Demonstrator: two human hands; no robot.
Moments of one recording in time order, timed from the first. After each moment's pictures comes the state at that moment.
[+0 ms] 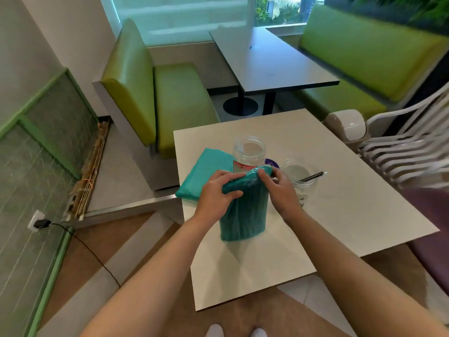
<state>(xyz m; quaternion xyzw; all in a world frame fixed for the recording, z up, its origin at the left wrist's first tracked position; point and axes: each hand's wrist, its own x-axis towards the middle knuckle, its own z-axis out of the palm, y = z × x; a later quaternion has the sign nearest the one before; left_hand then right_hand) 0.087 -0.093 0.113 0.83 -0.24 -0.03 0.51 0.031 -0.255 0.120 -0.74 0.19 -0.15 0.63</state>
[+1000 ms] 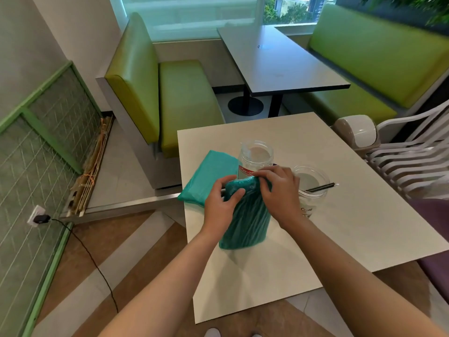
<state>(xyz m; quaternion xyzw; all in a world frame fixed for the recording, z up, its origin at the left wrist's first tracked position) 0.087 -0.102 0.097 0.73 -0.08 -0.07 0.67 0.063 -0.254 0.112 -0.93 0.10 -0.24 0.27</state>
